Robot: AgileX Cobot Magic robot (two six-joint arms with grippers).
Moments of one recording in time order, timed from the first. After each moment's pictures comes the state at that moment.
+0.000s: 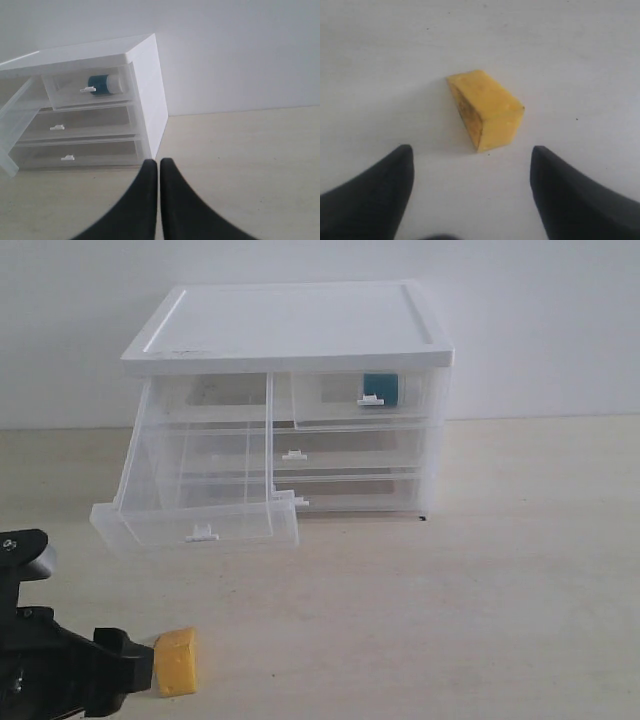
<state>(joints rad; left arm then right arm) -0.62 1.28 -0.34 1.34 0.13 -1.83 0.22 0.01 0.00 0.15 0.10 -0.01</state>
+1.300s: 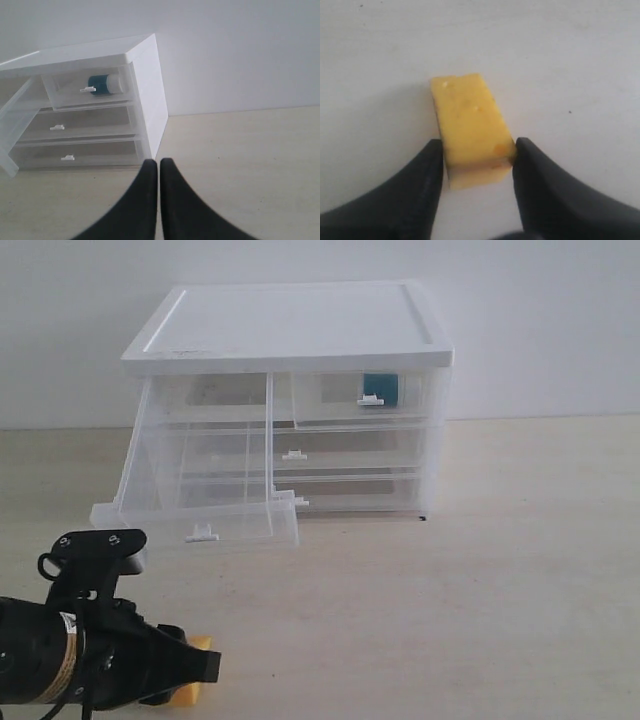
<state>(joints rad) -0.62 1.56 -0.49 1.39 0.04 -1.85 0.22 0.01 0.00 0.15 0.10 -0.01</state>
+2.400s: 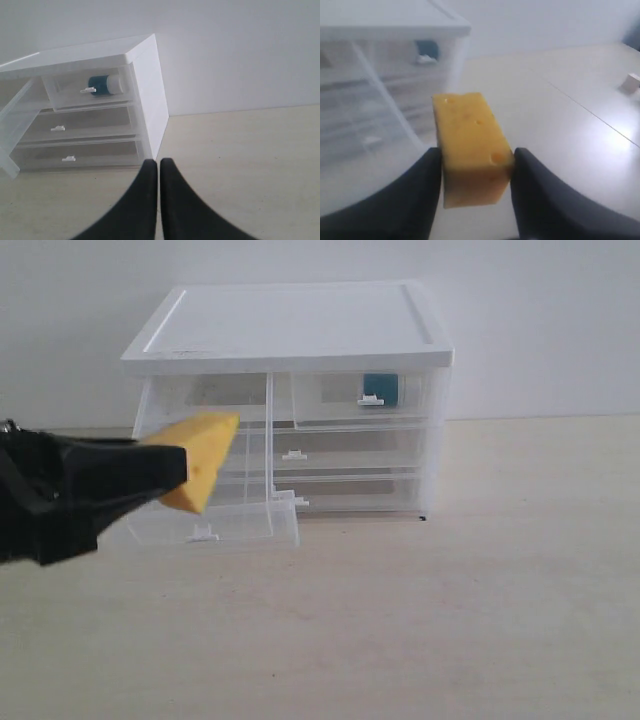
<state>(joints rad) -0.63 0.90 -0.54 1.59 -0.16 -1.83 0.22 0.01 0.00 0.15 0.10 0.00</state>
